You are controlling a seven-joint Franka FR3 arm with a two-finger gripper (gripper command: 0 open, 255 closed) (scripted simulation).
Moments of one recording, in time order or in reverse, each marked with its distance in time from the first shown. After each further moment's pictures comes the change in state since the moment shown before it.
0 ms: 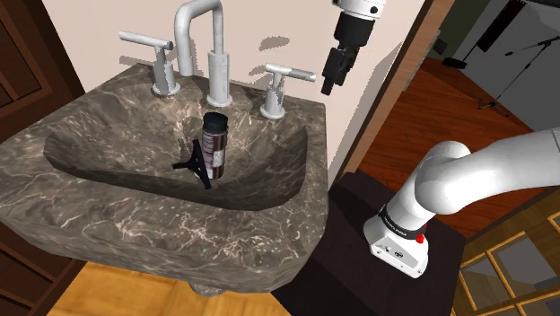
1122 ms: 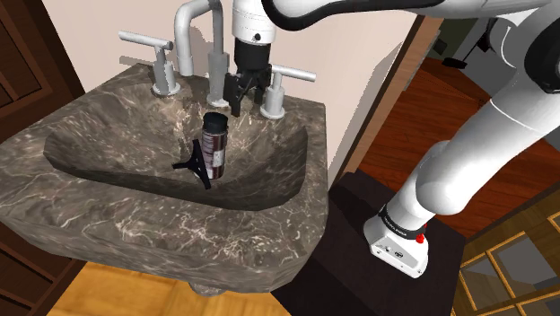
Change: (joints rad) arm 0.041 0.565 0.256 0.327 -0.059 0.244 0.287
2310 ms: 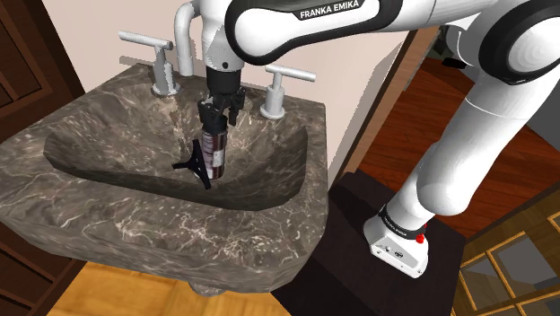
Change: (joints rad) arm 0.038 0.203 0.042 0.076 -0.088 0.113 0.098
